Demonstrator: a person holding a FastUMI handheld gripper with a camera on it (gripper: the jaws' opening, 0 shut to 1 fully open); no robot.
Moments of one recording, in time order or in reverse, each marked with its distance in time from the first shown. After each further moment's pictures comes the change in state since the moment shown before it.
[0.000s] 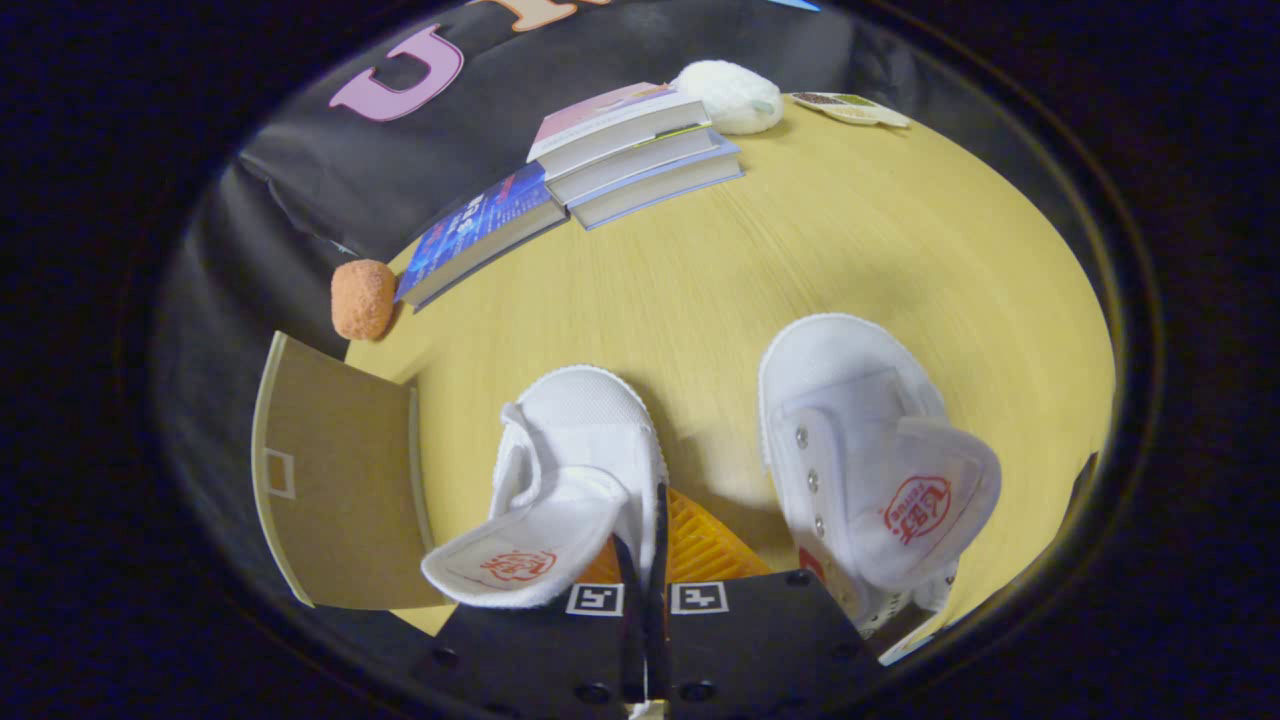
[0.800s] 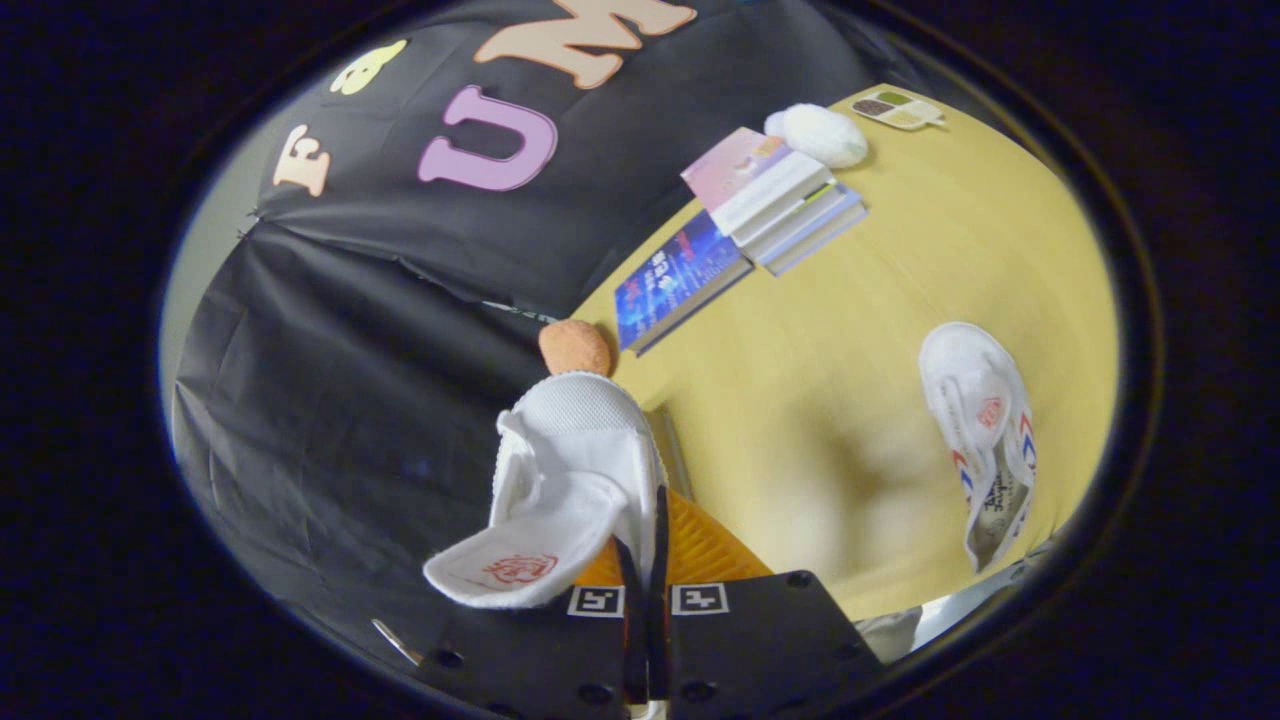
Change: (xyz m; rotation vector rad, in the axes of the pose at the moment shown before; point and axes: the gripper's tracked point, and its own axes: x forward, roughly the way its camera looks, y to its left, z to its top) arm -0.162 0.152 0.035 0.153 -0.028 0.456
